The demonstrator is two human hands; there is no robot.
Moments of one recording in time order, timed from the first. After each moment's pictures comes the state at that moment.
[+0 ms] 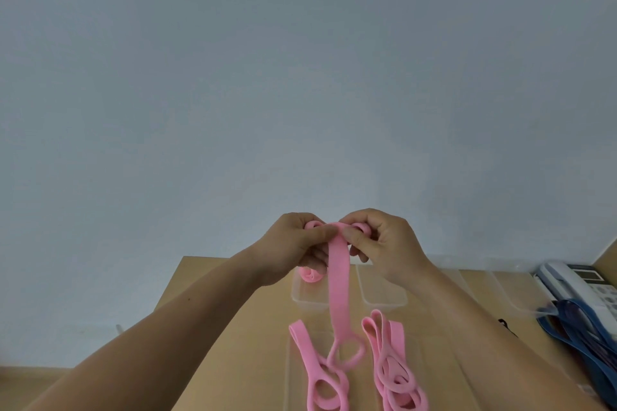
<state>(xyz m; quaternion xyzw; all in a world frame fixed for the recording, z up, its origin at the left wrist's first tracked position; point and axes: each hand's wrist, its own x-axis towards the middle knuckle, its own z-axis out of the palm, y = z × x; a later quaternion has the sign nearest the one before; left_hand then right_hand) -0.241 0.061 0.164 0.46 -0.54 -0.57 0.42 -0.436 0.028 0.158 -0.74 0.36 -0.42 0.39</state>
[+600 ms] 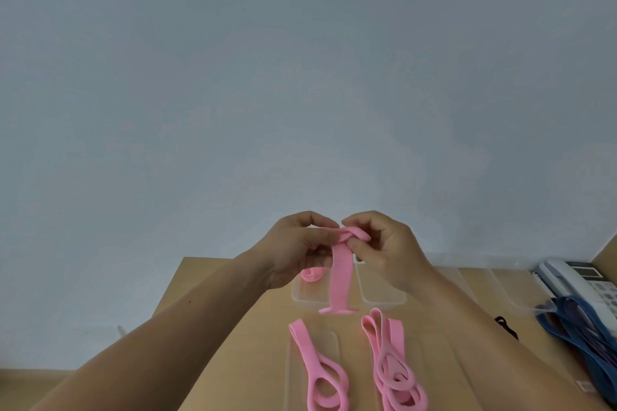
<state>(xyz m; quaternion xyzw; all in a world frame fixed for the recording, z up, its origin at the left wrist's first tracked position) -0.252 0.066 0.169 0.45 -0.43 -0.63 0.46 -0.446 0.030 0.149 -0.76 0.33 -0.43 0.36</state>
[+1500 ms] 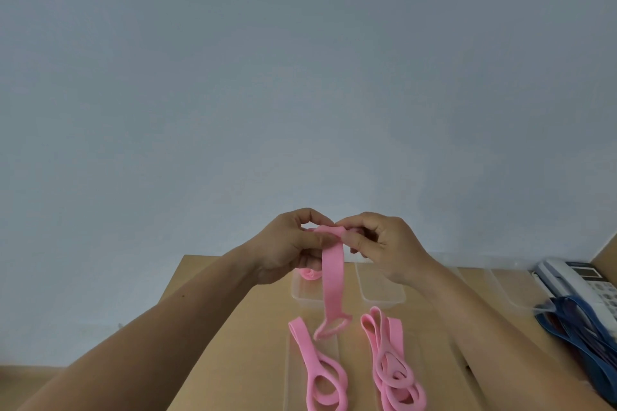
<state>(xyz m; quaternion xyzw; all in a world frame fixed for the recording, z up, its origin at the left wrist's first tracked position) -0.238 0.068 0.169 0.44 -0.49 -0.62 0.43 -0.443 0.031 0.162 -0.79 0.36 -0.36 0.35</state>
